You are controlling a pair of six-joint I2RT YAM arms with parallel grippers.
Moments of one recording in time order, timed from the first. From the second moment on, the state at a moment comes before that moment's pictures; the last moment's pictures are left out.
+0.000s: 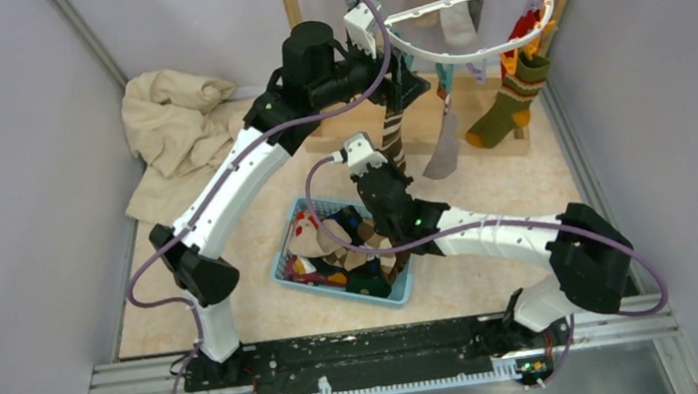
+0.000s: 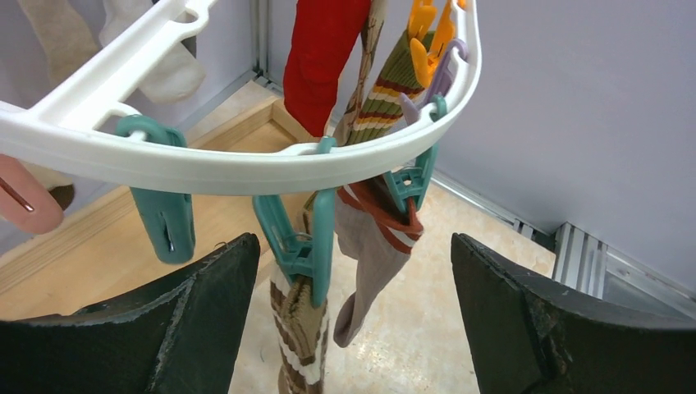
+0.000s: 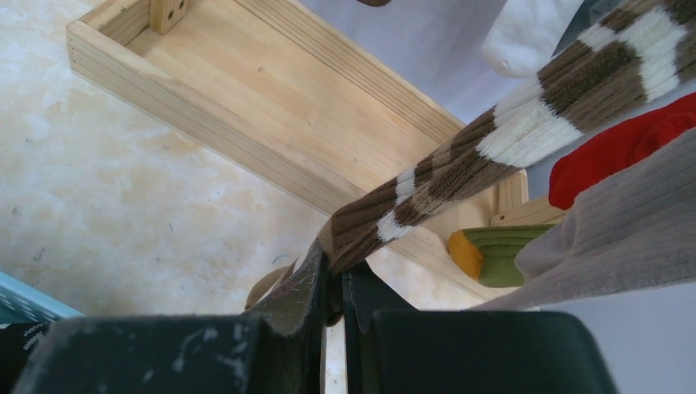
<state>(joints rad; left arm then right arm) -0.78 1.90 2.19 -0.39 0.31 -0.16 0.99 1.42 0.91 0.27 0.96 -0.31</state>
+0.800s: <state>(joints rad) -0.73 1.95 2.20 -0.28 0.39 -0.19 0.99 1.42 0.90 0.27 0.96 -0.31</state>
